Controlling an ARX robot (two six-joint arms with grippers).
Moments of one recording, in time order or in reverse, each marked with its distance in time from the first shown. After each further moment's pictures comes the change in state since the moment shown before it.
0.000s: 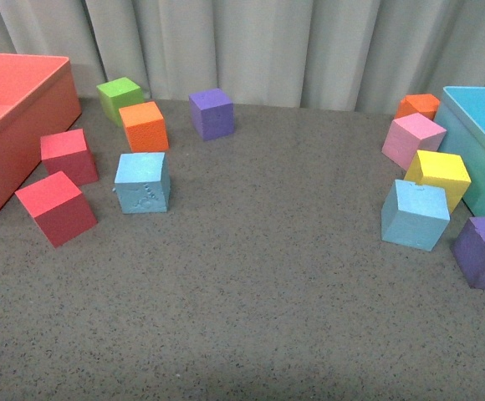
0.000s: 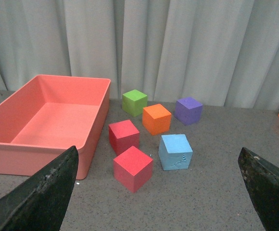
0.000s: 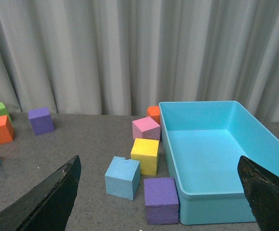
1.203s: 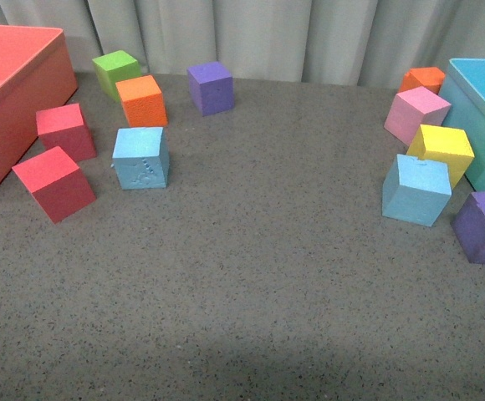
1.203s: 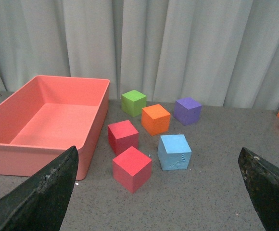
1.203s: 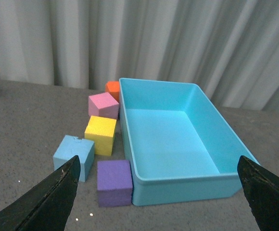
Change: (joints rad) left arm 0.000 0.000 0.000 0.000 0.000 0.000; right arm 0.075 0.510 0.094 0.293 0.215 -0.145
